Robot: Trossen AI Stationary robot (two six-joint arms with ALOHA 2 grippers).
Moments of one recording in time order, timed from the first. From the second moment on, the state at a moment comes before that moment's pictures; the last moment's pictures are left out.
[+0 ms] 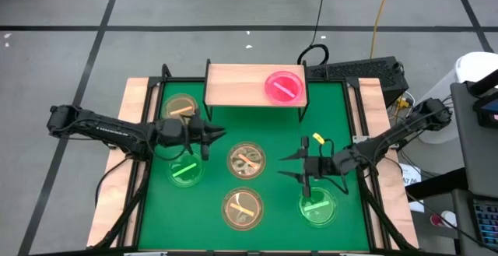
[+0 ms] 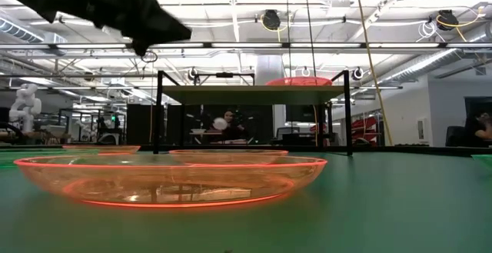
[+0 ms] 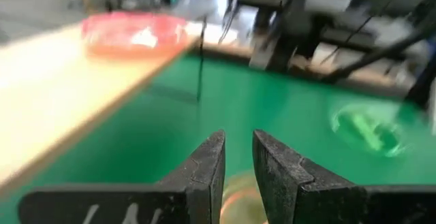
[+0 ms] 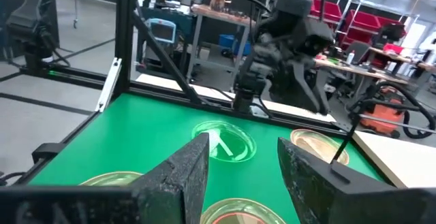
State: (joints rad) left arm -0.05 1.03 0.45 0.36 -0.26 -0.17; right arm 0.47 1.16 0.59 0.49 0.47 -0.14
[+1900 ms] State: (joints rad) left arm 0.32 1.35 0.48 -0.57 -0.56 -0.49; right arm 0.48 1.16 0.59 0.47 0.47 -0.13
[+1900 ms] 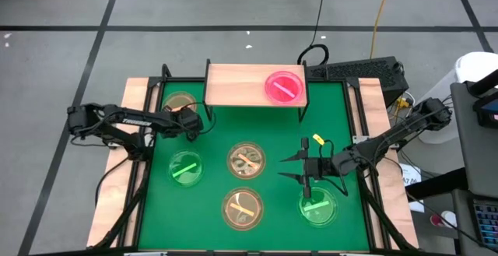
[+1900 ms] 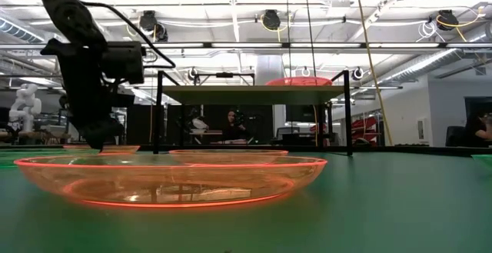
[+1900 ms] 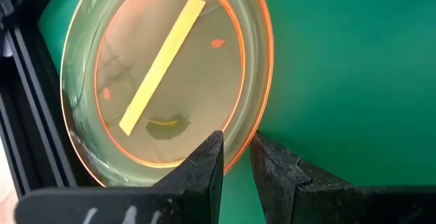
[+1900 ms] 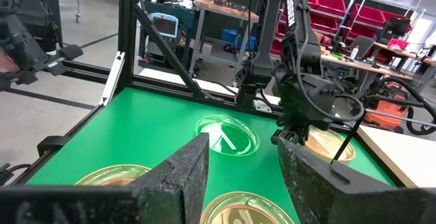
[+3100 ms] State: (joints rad) left arm 0.22 1.24 0.48 -0.58 -0.33 -0.59; right arm 0.48 1.16 0.59 0.46 0.47 -0.12
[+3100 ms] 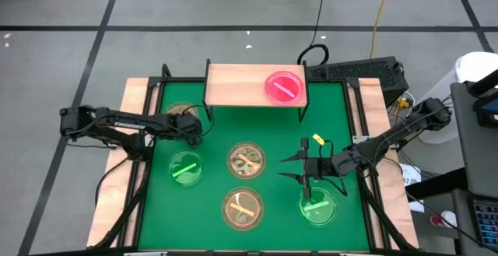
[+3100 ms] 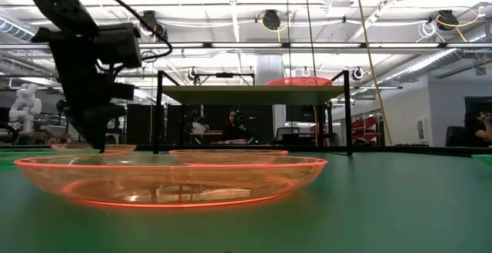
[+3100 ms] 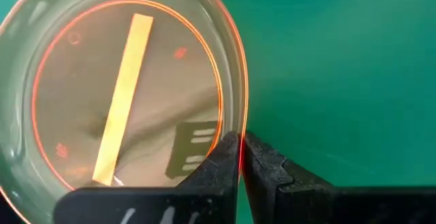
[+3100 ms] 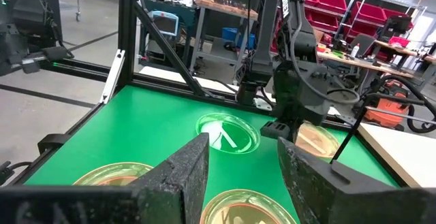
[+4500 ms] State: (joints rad) left arm -0.13 0.67 0.48 0.23 -0.17 -0.32; right arm 0.52 1.04 0.59 0.39 0.54 -0.17
